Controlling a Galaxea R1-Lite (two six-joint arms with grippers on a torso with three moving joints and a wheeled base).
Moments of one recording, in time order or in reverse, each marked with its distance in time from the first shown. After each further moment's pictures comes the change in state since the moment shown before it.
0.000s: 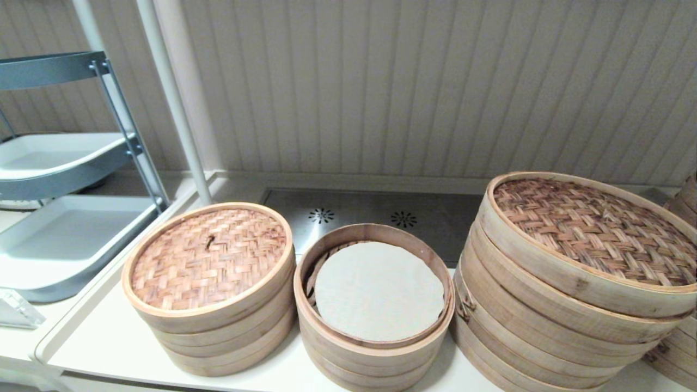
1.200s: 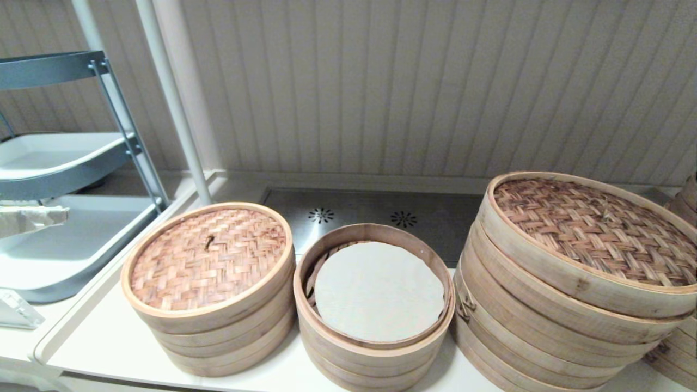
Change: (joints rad) left arm -0.006 1.045 -0.940 0.440 -0.266 -0.029; right arm 0.000 0.000 0.000 -0.001 0.001 0.000
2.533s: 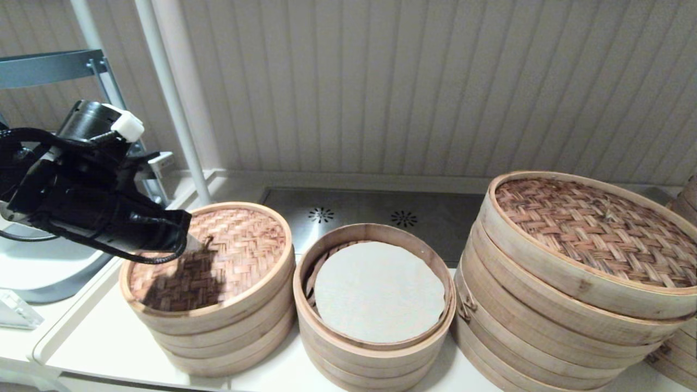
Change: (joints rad) left arm -0.239 0.538 -0.141 0.023 0.293 -0.109; right arm 0.000 0.000 0.000 0.000 0.000 0.000
